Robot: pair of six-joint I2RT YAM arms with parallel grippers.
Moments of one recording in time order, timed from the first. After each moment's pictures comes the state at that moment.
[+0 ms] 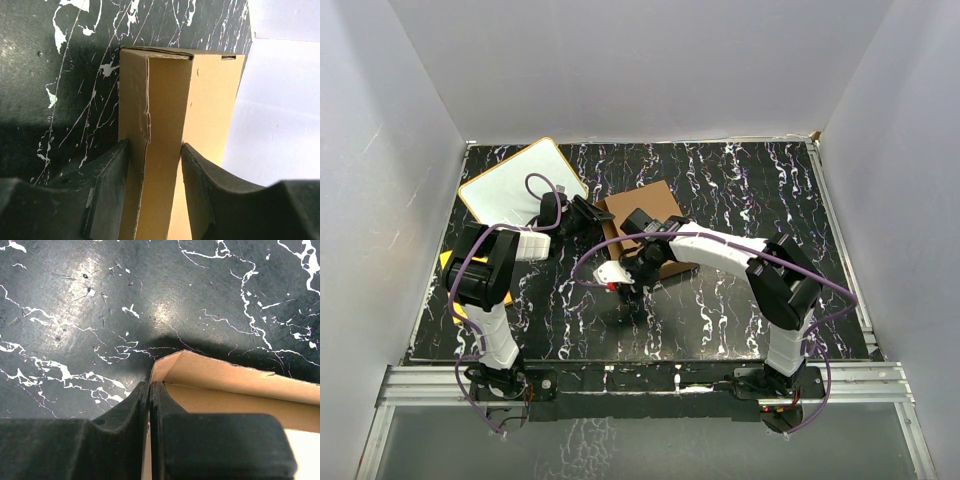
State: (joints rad) left arm -0.28 1.88 0.85 0.46 0.34 -1.14; right arm 0.83 1.84 1.32 -0.70 -0.51 -1.24
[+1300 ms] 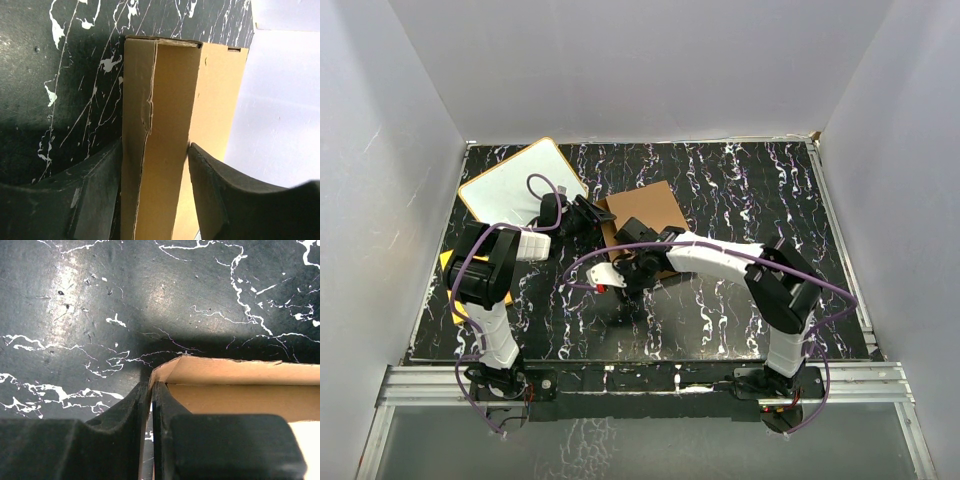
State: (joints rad) left arm -0.28 1.89 0.85 0.48 0.37 -1.13; right arm 0.88 1.83 1.27 -0.58 -0.37 -1.02
